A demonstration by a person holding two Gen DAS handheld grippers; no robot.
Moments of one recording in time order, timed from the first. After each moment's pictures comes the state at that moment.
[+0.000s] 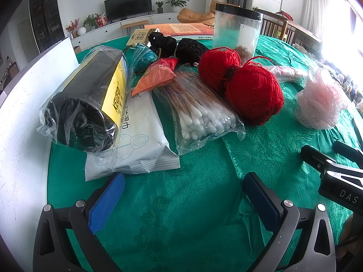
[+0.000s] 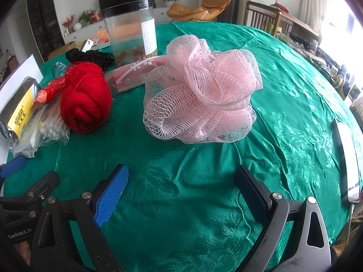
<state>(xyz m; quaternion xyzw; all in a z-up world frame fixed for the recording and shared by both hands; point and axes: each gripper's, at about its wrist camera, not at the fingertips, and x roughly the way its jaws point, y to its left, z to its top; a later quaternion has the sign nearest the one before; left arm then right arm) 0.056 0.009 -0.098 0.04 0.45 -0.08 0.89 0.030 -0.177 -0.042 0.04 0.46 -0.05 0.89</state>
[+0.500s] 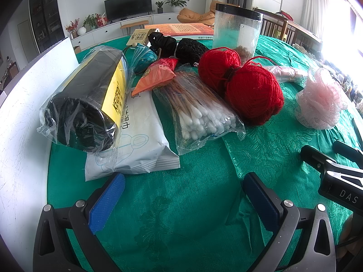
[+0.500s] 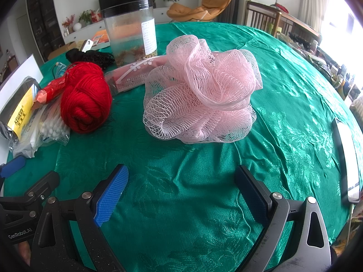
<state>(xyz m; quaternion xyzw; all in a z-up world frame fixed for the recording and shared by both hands) 0.056 0.009 -0.098 0.04 0.45 -0.08 0.89 0.030 -0.177 -0.042 0.04 0.46 -0.05 0.89</state>
